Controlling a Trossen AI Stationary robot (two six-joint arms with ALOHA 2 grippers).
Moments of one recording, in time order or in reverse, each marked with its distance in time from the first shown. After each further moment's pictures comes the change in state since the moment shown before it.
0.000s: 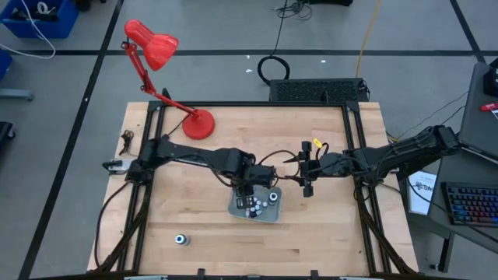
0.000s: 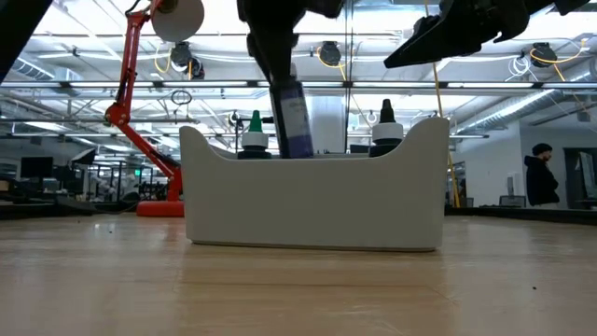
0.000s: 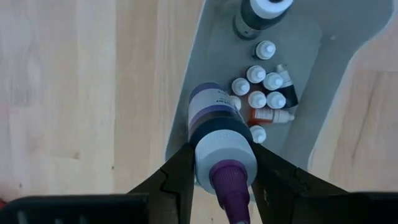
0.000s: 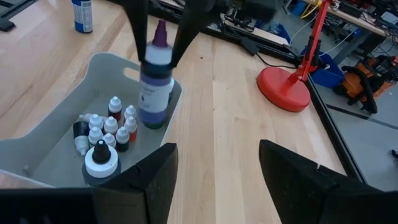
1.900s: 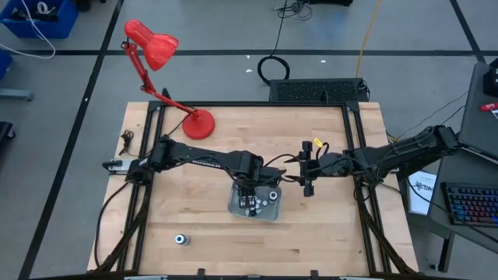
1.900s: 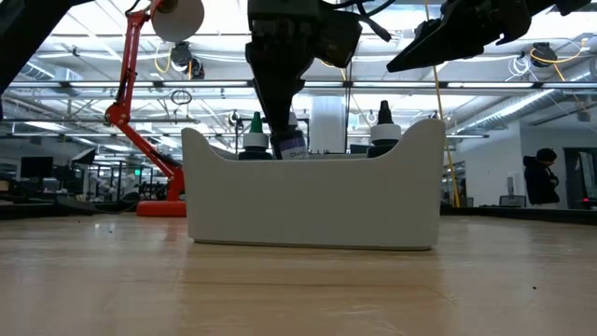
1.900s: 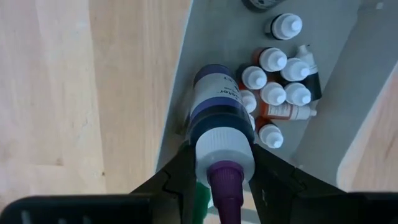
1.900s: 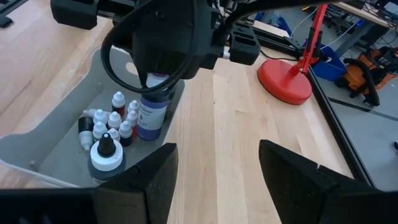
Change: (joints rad) left arm 0.043 0.110 -0.002 -0.029 0.056 0.054; right arm 0.000 -0.005 0.000 -0.027 0.000 0.022
